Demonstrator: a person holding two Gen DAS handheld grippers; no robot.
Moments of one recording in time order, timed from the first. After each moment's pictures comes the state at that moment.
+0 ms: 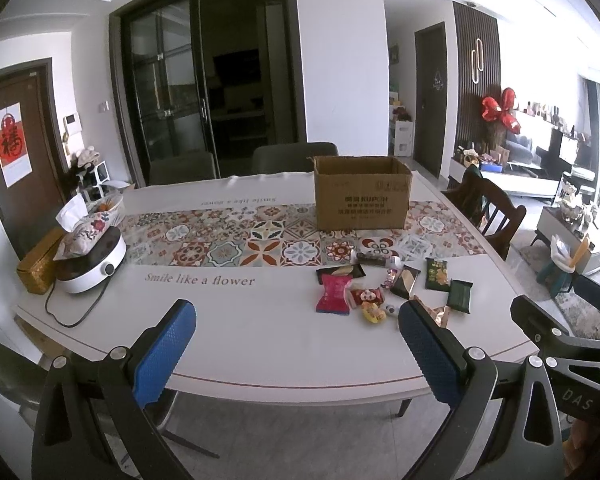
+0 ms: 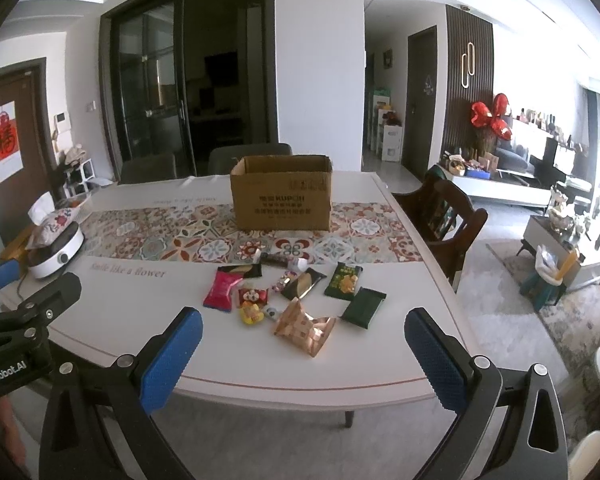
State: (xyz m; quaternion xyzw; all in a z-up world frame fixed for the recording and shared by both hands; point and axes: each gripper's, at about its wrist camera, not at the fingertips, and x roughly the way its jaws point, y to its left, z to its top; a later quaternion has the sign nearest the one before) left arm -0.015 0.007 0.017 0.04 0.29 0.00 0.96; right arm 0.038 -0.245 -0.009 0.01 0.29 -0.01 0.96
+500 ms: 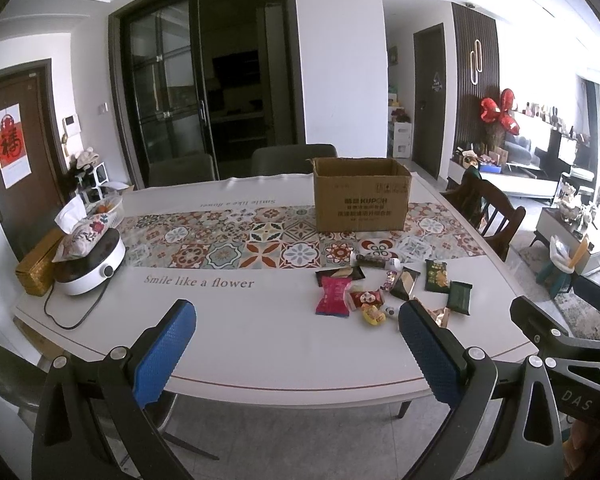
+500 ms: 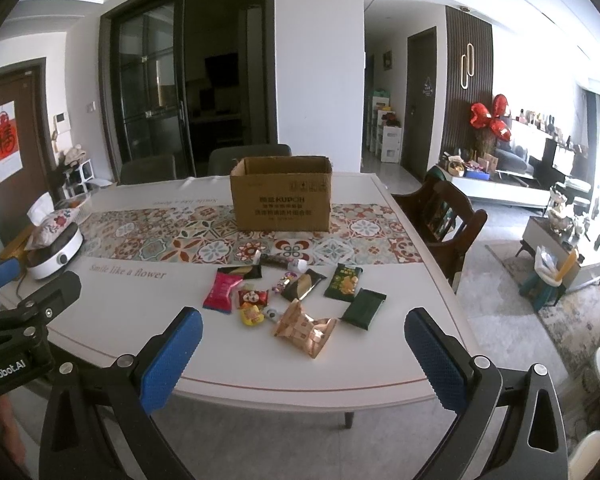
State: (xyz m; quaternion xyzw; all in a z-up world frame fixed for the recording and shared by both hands) left arm -0.015 0.008 0.018 0.03 0.29 0.00 0.96; right arm 0.036 -0.244 -0.011 0.01 0.29 -0.01 0.96
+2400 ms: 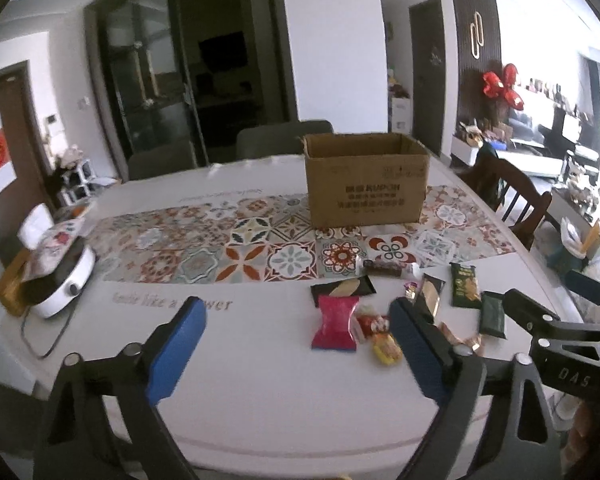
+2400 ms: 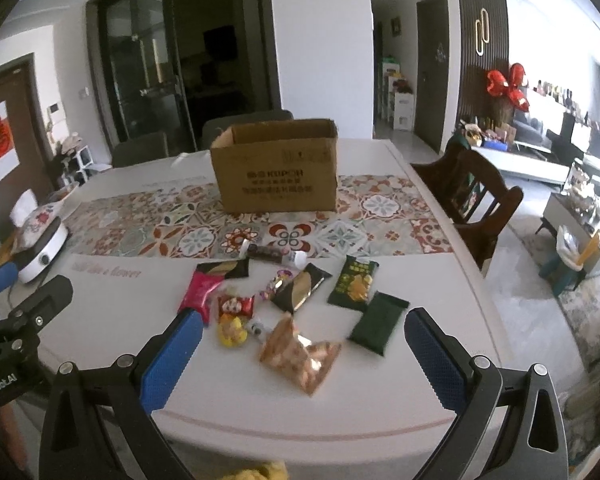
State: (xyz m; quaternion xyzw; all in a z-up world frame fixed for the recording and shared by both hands) left arm 0.128 -0.007 -0.032 0.05 0.33 -0.02 0.94; right arm 0.166 -0.260 -0.063 0.03 0.35 0.00 0.94
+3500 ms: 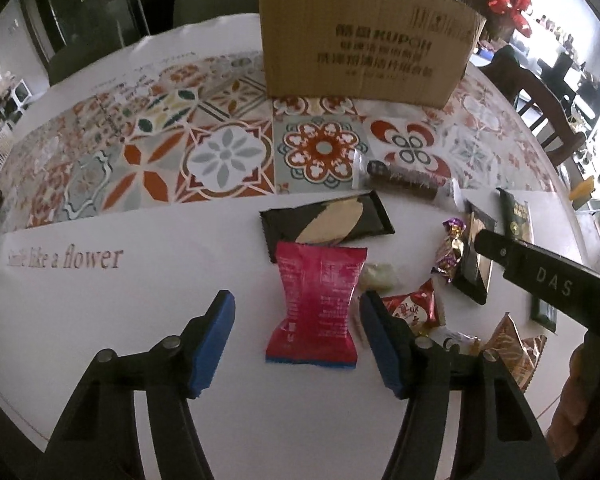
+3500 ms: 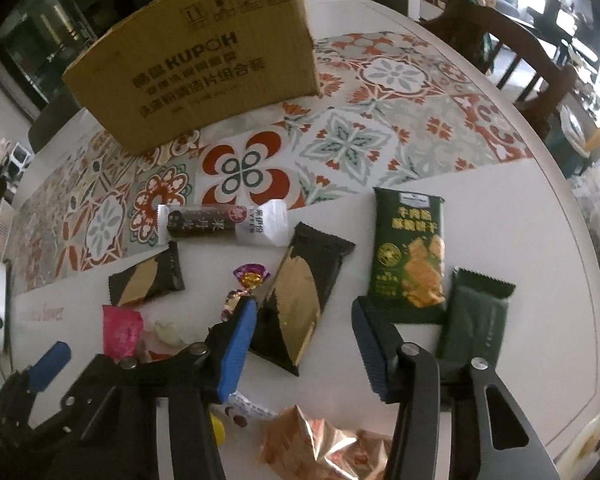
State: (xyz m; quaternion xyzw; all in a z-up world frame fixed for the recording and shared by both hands) left arm 0.267 -0.026 -0.170 0.03 0.54 -0.07 0.84; right arm 0.336 -0.260 -0.185 0.13 0.54 -0.05 0.83
